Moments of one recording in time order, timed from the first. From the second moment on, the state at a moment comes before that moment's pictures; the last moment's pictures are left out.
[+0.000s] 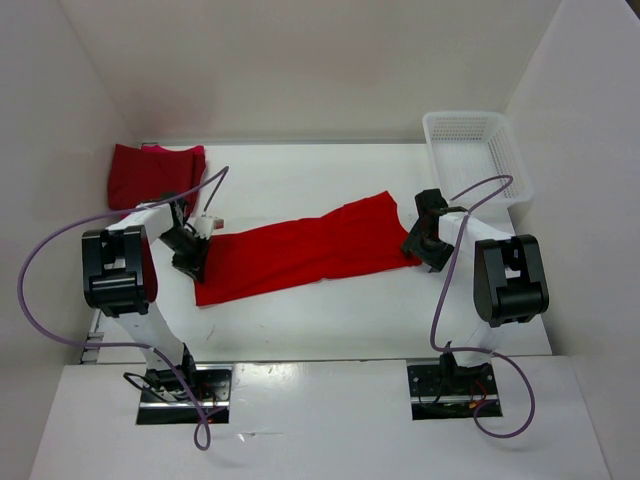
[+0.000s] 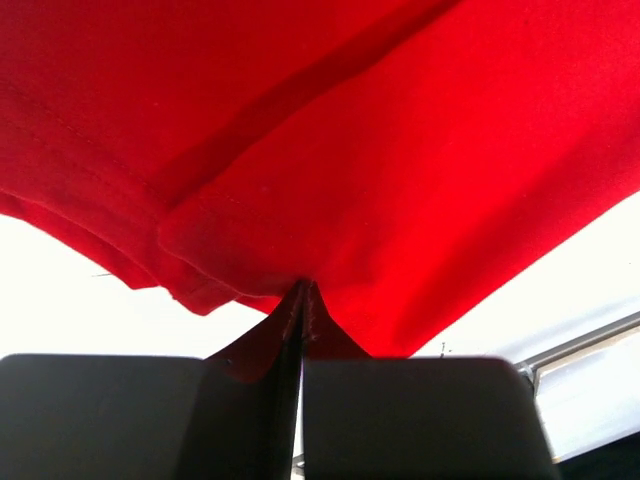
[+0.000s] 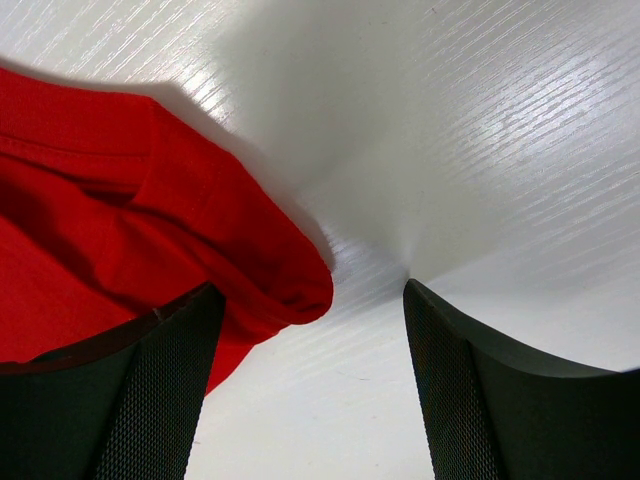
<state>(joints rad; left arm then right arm) 0.16 1.80 1.13 -0.92 0.28 0.49 0.11 1.68 0.97 -0.59 0.20 0.74</state>
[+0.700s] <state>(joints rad) 0.17 1.75 1.17 -1.15 0.22 0.60 0.11 1.68 0.97 -0.59 0.20 0.73</state>
